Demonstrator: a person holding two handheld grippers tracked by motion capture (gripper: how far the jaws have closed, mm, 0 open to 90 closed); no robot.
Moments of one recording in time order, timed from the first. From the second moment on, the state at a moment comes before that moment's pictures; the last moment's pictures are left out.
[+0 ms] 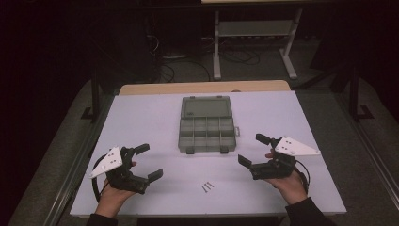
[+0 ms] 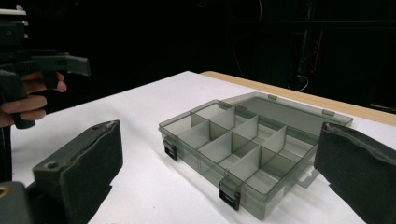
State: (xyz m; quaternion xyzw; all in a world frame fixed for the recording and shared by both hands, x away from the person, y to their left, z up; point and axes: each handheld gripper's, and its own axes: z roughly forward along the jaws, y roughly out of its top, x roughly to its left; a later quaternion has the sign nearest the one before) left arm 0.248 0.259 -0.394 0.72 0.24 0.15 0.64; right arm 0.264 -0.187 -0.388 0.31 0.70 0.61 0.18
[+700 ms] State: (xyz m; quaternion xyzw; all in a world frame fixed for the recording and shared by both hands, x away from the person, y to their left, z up) left arm 0.248 0.259 -0.392 0.71 0.23 0.15 0.65; right arm 0.271 -0.160 -0.382 0.28 0.71 0.62 0.16
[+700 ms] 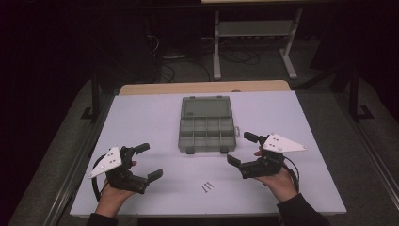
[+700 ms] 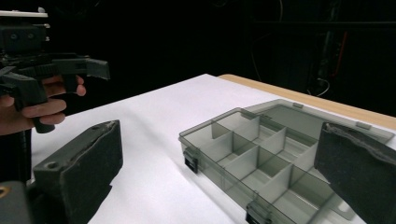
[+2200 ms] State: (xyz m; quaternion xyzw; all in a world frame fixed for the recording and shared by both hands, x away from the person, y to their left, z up) left arm 0.250 0.261 -0.393 0.71 0.24 0.14 0.64; right arm 0.277 -0.095 -0.394 0.23 0.80 0.55 0.09
